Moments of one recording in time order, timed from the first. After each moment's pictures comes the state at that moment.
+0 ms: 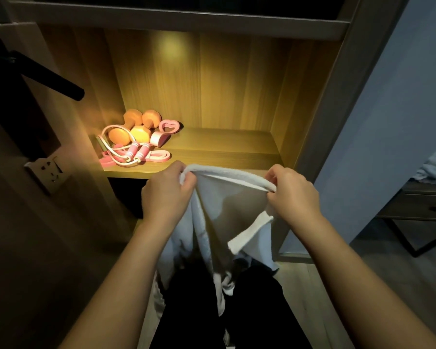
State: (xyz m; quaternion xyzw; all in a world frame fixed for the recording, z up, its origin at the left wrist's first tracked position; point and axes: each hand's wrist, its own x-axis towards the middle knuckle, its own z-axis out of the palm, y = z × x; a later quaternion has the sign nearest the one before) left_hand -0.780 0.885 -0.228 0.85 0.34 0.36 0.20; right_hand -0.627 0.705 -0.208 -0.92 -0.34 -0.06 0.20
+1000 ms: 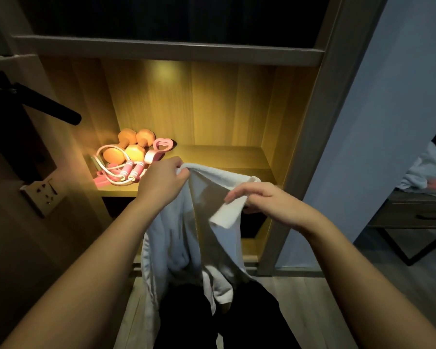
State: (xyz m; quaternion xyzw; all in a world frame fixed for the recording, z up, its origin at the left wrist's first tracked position) left_hand -0.743 0.931 -0.191 0.90 0.30 0.27 0.19; right_hand -0.630 0.701 -0.169 -0.73 -0.51 0.26 0.37
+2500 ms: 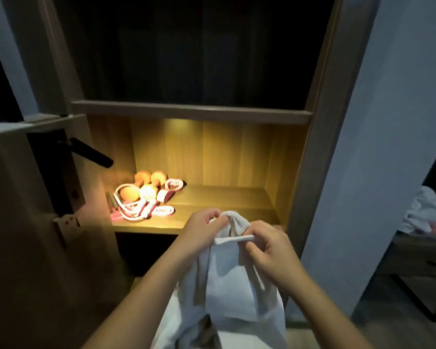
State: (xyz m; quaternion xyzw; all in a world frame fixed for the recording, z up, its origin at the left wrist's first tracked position) left_hand -0.767 0.843 -0.171 0.78 0.17 0.25 0.54; right_hand -0.674 0.684 -0.185 -0.74 -0.51 -0.04 0.43
